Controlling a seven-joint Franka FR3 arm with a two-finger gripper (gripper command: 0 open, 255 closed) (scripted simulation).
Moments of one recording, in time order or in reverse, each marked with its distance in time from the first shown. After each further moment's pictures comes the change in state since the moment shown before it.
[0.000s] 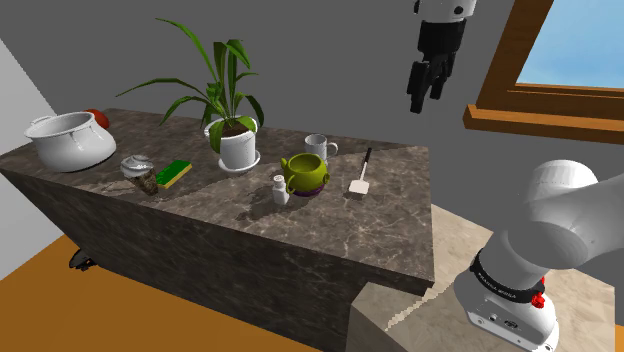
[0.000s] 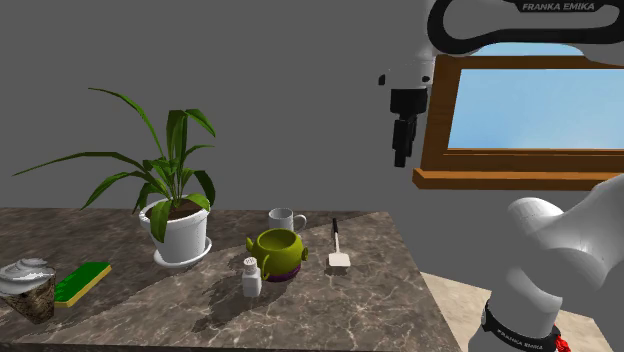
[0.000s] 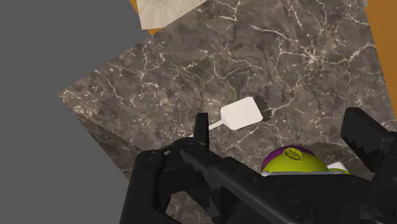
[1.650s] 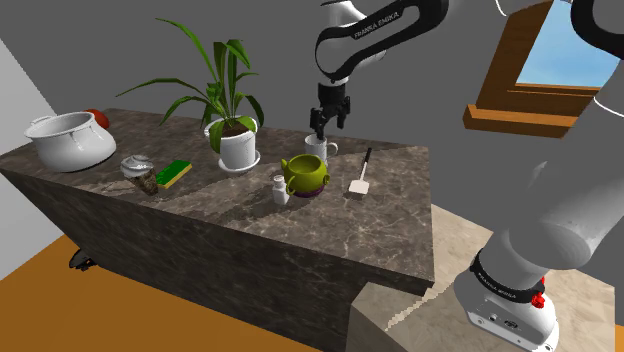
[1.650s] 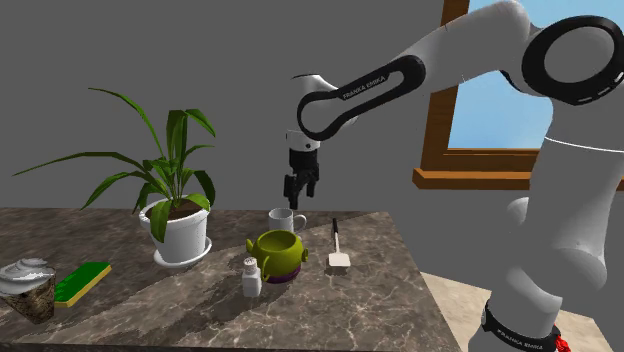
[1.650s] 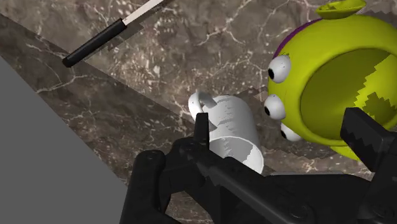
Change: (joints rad) arm 0.028 0.762 0.011 0.232 0.037 0.599 0.054
